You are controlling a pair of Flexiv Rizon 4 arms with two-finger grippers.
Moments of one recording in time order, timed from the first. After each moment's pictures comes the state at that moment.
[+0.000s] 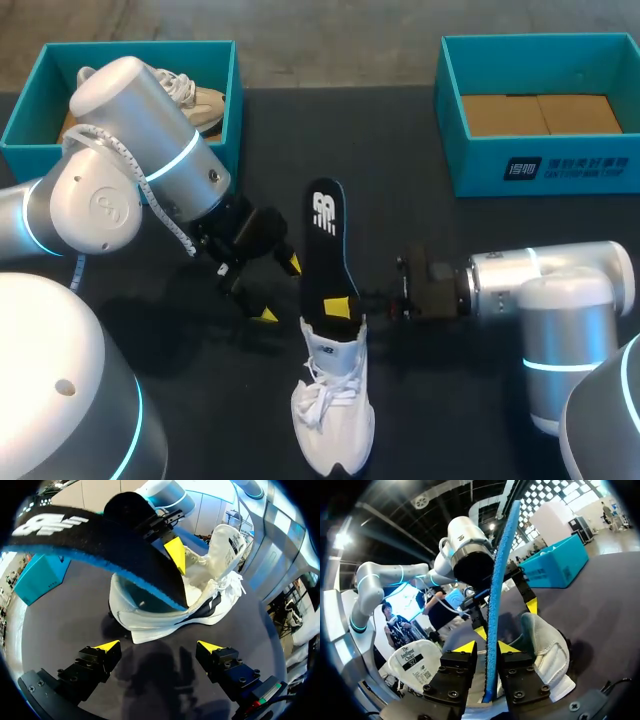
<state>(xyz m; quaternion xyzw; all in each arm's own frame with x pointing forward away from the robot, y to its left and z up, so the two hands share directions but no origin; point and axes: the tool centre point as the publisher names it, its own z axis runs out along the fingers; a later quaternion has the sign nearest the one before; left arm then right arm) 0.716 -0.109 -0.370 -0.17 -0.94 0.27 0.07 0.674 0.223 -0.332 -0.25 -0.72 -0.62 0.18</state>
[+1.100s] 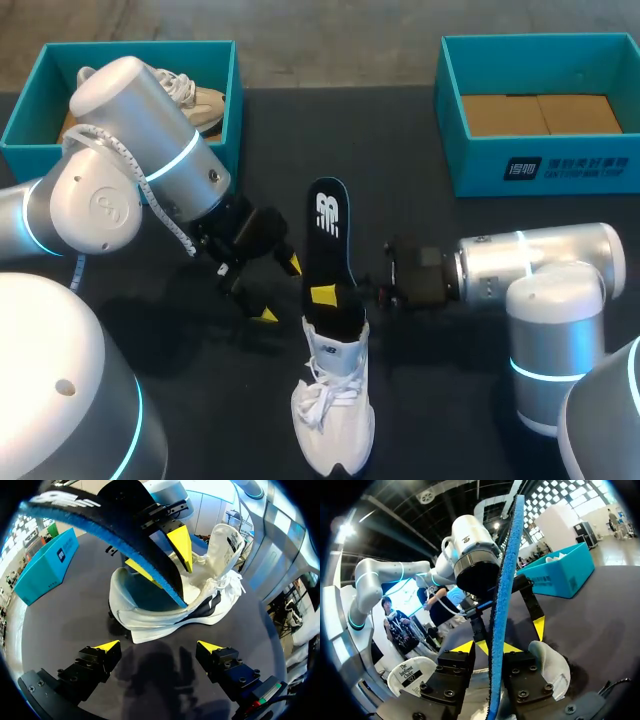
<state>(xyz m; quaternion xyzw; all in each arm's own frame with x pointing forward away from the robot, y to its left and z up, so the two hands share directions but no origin) 0.716 -0.109 -0.370 -0.17 -0.94 0.27 0.07 0.685 0.240 -0.313 -0.23 -0.73 -0.62 0.16</state>
